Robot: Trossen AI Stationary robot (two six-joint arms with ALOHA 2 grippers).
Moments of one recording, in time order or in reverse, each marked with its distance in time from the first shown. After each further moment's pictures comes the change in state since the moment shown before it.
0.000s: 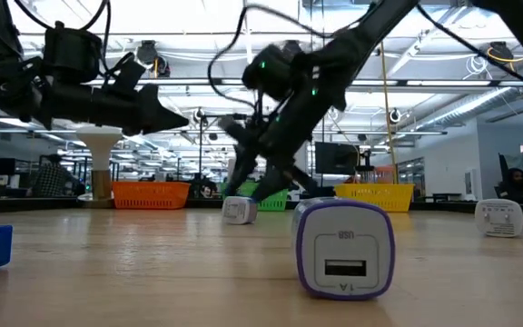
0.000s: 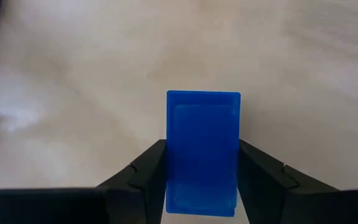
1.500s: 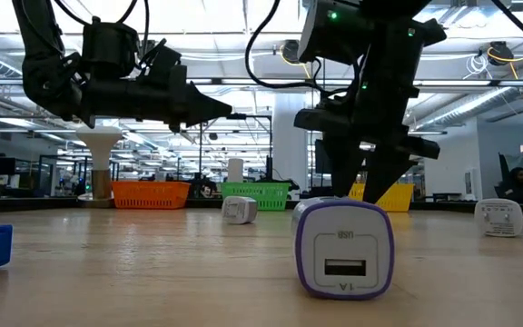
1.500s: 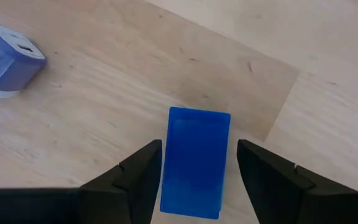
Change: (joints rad) left arm -0.126 0.223 0.215 0.036 0.150 -0.022; right arm 0.314 -0.239 -0.159 -0.568 0.209 0.356
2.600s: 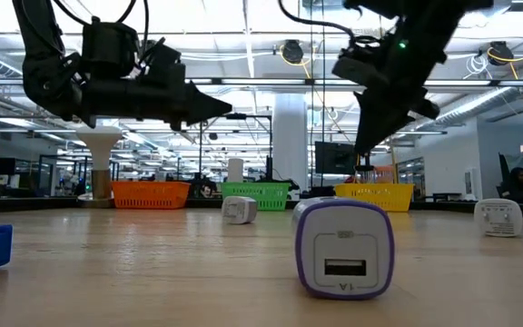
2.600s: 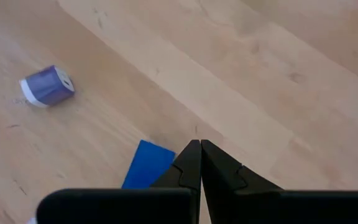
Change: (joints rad) left arm 0.001 0.000 0.000 0.007 0.012 0.001; right arm 0.029 -0.279 -0.122 0.001 0.237 -0.283
